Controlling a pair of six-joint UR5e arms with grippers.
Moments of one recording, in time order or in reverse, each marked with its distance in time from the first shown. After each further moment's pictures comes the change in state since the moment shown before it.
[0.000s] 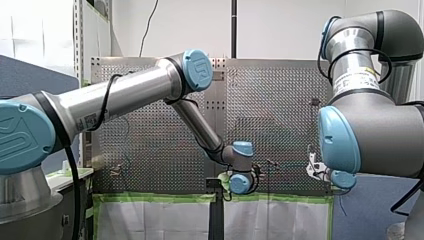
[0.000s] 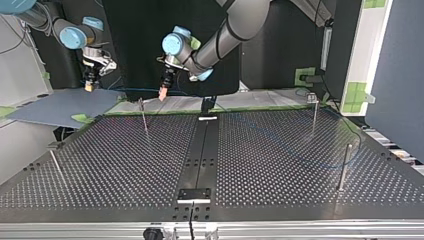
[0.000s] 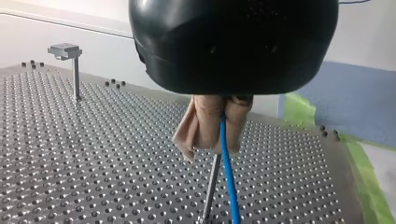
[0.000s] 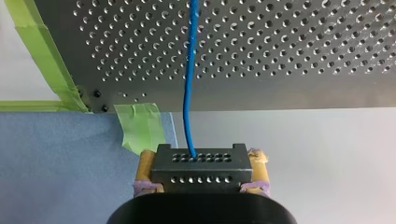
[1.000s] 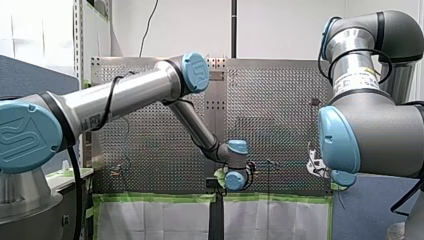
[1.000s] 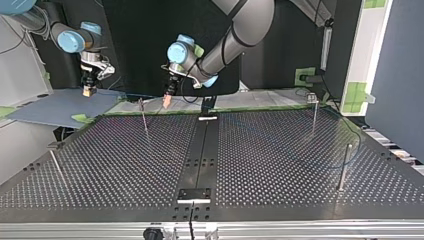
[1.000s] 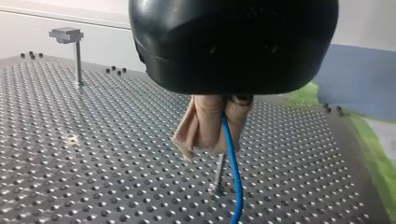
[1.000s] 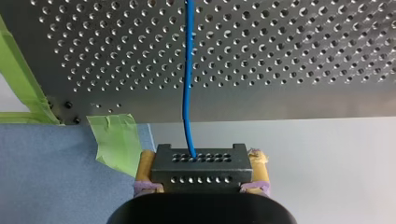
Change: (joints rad) left arm 0.051 -0.011 0.026 -0.005 0.042 0.048; right arm -0.003 0.004 -0.046 -0.008 -0.027 -0.003
